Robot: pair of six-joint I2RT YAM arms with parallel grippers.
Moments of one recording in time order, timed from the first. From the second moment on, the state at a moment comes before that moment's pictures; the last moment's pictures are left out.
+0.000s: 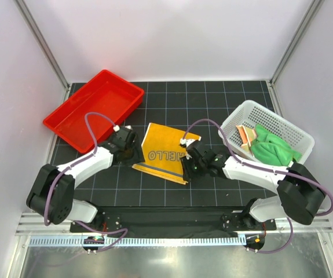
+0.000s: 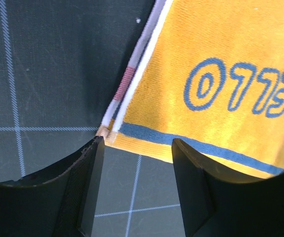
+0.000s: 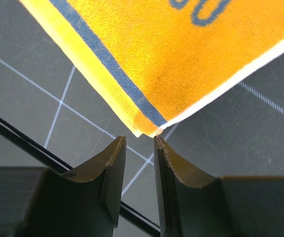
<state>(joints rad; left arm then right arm) -0.50 1.39 0.76 -0.40 -0.05 -0.69 0.83 1.36 0.72 -0.36 -0.07 0.40</state>
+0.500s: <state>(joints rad) -0.48 1.50 0.78 -0.40 -0.06 -0.65 0.82 1.39 0.75 -0.45 0.15 0.62</state>
